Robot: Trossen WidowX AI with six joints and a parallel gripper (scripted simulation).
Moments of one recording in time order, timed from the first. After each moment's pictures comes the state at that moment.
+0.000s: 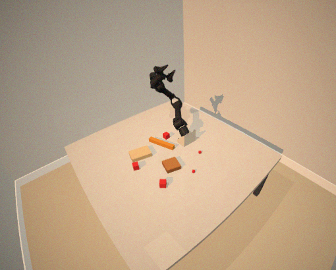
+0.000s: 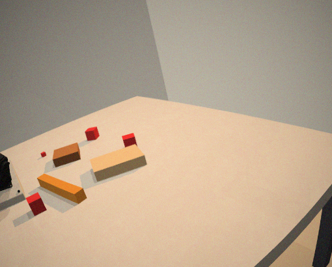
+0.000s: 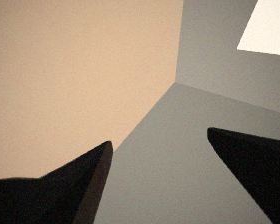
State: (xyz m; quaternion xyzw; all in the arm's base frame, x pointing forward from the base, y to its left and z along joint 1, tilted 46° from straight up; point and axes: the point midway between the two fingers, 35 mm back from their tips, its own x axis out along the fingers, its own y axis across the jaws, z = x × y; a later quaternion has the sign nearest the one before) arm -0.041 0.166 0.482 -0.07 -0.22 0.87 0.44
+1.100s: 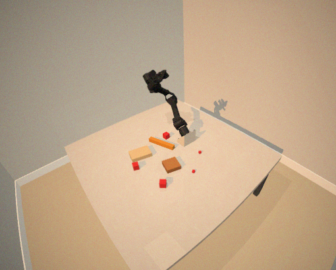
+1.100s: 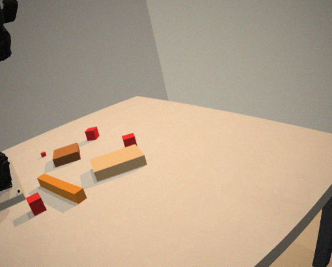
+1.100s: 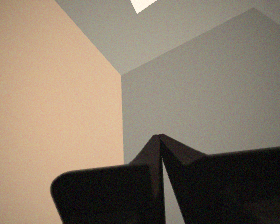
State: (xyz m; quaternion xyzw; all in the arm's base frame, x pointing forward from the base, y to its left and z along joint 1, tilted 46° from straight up) arm 0.072 0.262 0.430 0.10 0.10 0.81 0.58
